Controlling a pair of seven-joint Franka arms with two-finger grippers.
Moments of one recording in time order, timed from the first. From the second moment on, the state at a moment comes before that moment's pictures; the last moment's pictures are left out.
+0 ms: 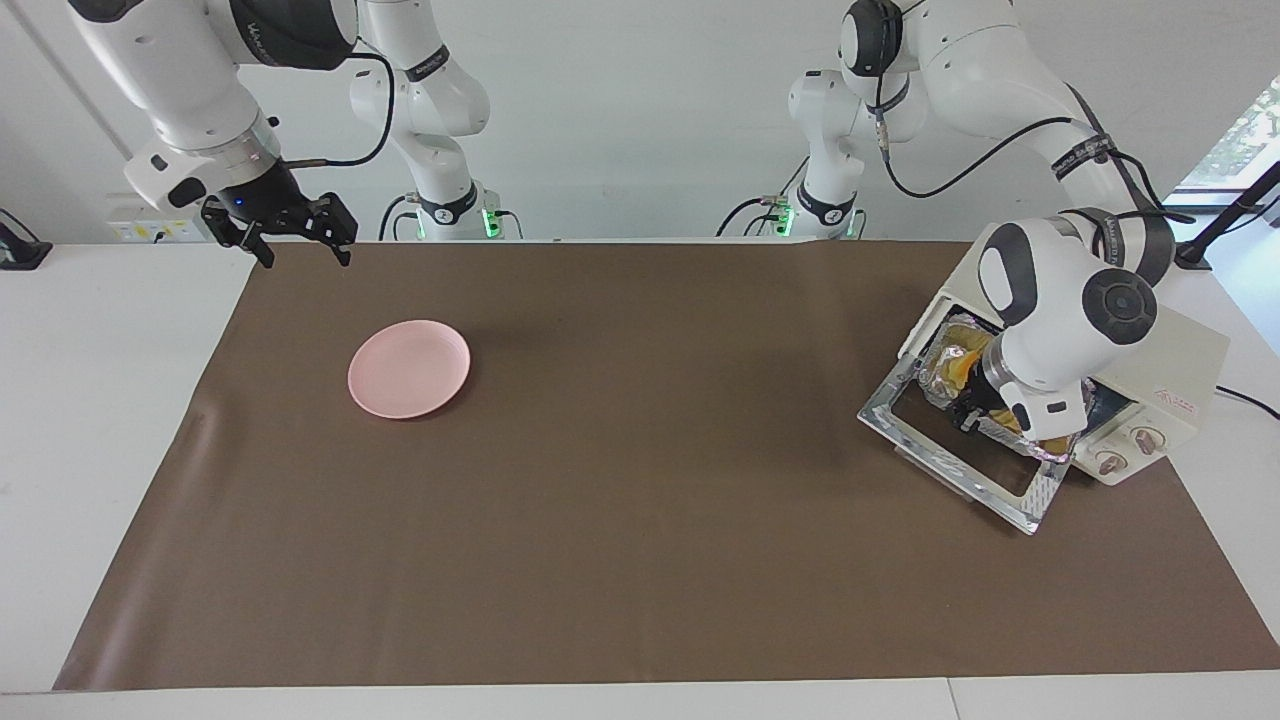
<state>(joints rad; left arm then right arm) -0.39 0.42 0.41 -1.55 -0.10 1.73 -0.85 -0.16 -0.09 0.11 -1.71 -0.01 1.53 -0.07</state>
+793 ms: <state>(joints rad) -0.39 0.35 0.44 -1.69 -0.03 1.78 -0.84 -0.16 -0.09 0.11 -1.71 -0.01 1.53 -0.07</state>
